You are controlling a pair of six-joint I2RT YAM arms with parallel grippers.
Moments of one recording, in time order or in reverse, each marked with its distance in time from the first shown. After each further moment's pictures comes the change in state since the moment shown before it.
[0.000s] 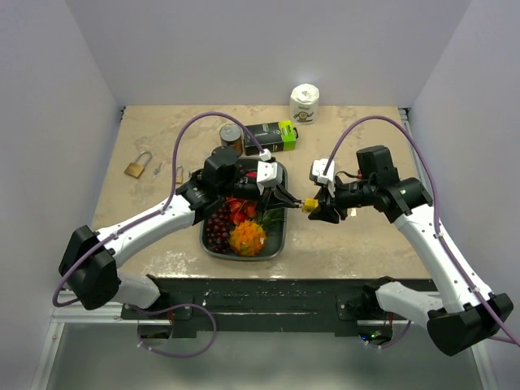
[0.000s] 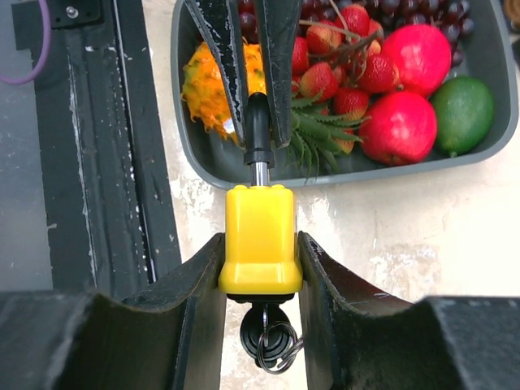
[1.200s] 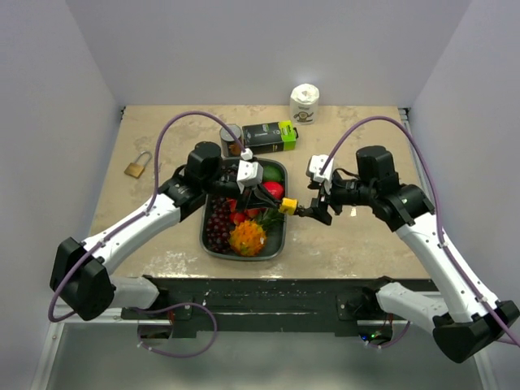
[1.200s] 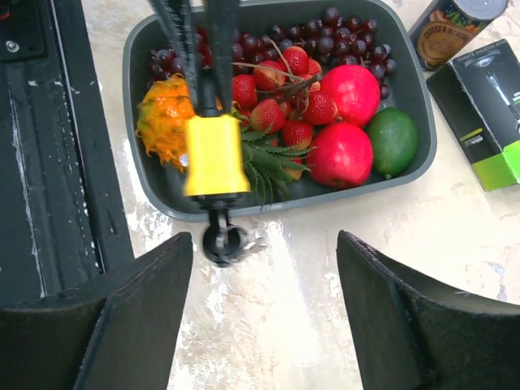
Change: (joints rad) left arm 0.144 -0.064 -0.023 -0.151 0.137 0.094; right arm 0.072 -0.060 -0.011 0.161 0.152 0.111
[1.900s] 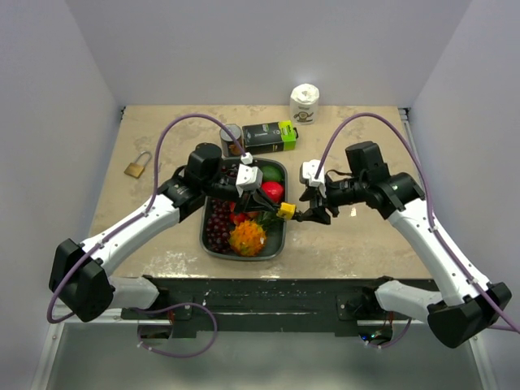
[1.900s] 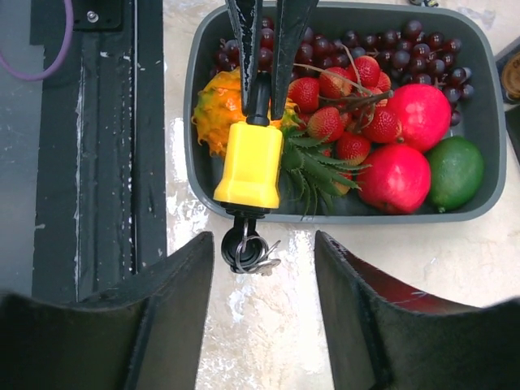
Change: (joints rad) left arm -0.001 -0.021 0.000 -0.111 0.025 0.101; right arm -0.002 0.097 0.055 -0.137 -0.157 -0.165
